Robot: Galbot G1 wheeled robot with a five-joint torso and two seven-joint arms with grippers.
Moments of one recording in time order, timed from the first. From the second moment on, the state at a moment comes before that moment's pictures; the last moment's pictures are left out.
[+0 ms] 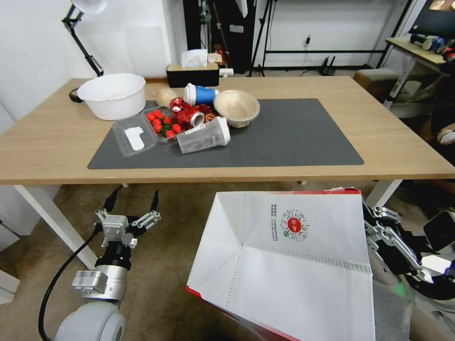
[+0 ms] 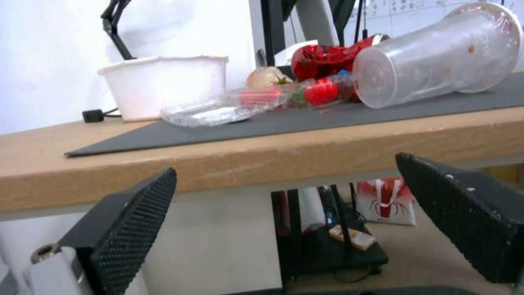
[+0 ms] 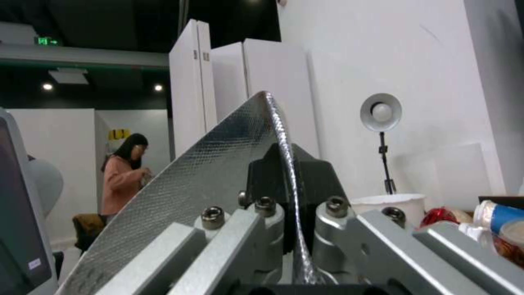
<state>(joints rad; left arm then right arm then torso) 1.69 -1.37 -0.61 -2.22 -0.17 -0.14 -0.03 -1.67 1.09 0.97 2.31 1.19 -0.10 -1.09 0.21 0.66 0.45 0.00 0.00</state>
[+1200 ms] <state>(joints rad) 1.69 -1.36 -0.61 -2.20 -0.17 -0.14 -0.02 -1.67 1.12 0.95 2.31 1.15 -0.08 -1.10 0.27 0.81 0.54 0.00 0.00</state>
